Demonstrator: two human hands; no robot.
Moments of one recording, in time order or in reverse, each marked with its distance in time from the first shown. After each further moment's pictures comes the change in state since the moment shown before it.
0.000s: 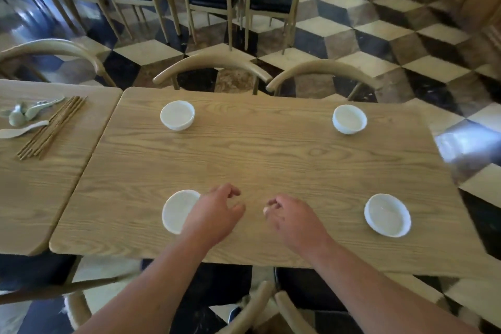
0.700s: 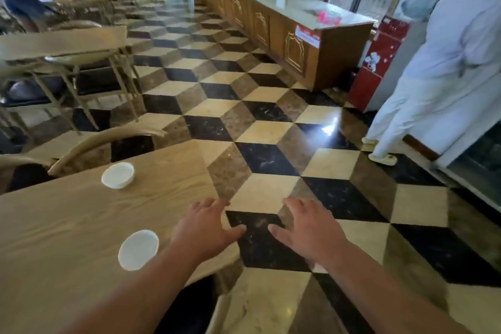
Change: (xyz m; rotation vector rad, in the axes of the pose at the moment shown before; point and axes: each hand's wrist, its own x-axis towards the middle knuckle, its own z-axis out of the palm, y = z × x) left_hand -0.155 0.530 0.339 0.501 -0.232 0.506; right_hand -0.317 0.469 -0.396 -0.248 0.312 0.309
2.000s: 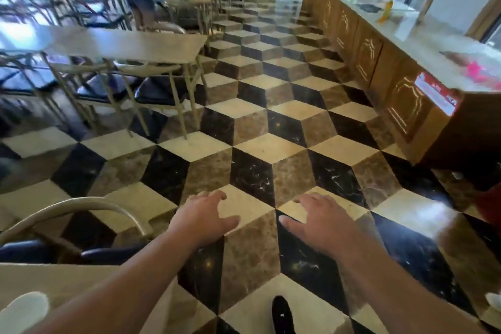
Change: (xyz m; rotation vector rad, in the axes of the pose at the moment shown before) left_hand 0.605 -0.023 -0.246 -0.171 0.156 -0.530; right_hand 0.729 -0.005 -0.212 -0.122 -0.129 -0.373
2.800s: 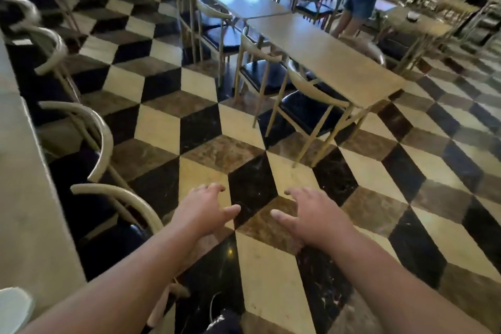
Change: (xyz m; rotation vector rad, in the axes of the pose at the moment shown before) left_hand 0.304 -0.230 -0.157 -0.520 0.314 -0.678; right_hand 0.499 -0.340 -0.052 -0.335 -0.247 -0.756
